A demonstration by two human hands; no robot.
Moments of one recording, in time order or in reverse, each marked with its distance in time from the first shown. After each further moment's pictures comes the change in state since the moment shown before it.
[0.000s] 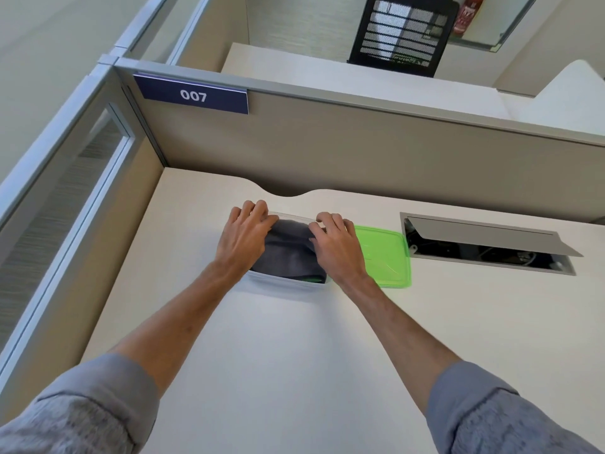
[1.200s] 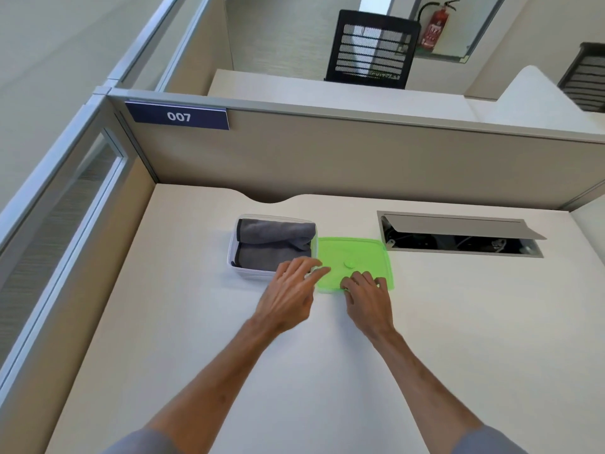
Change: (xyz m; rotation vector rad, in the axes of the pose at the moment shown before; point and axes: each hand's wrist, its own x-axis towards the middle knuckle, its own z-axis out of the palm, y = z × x) left_hand -0.074 0.134 -0.001 -0.374 -0.049 0.244; right_hand -0.150 0.035 -0.028 -0.001 -0.256 0.295
